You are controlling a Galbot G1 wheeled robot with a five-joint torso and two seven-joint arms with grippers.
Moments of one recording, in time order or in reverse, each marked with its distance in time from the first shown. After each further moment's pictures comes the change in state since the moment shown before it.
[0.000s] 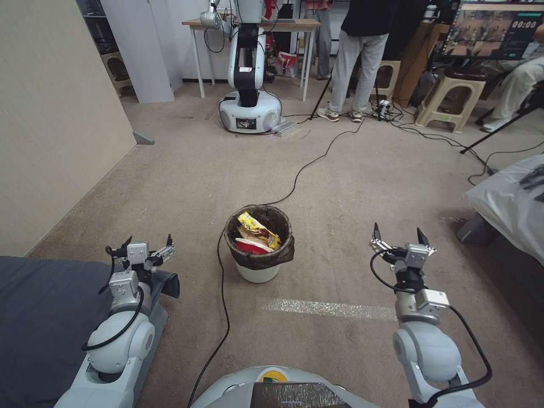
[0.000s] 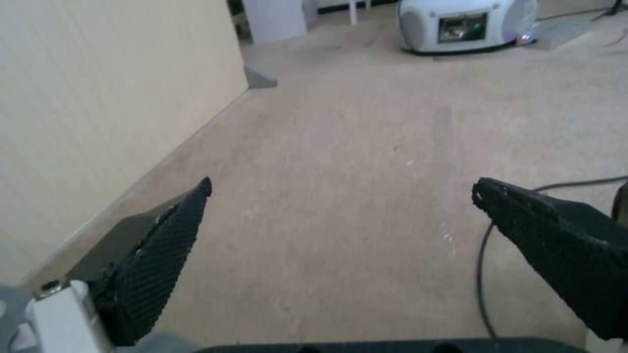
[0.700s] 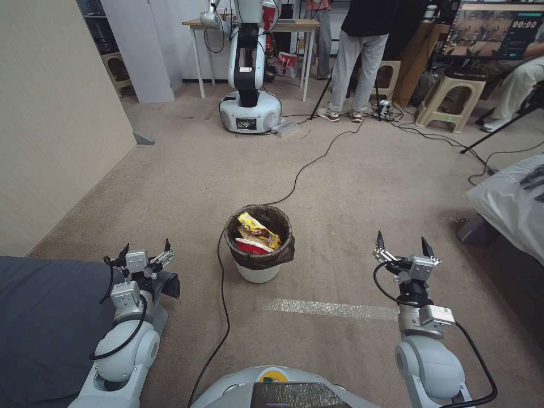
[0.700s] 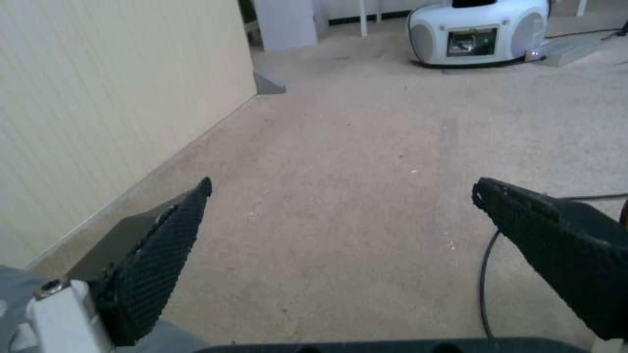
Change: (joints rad) left arm 0.010 -0.026 0.020 0.031 0.019 -0.090 -0.020; right arm -0.028 0.047 0.009 -0.012 -0.028 0.066 -0.028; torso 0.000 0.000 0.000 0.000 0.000
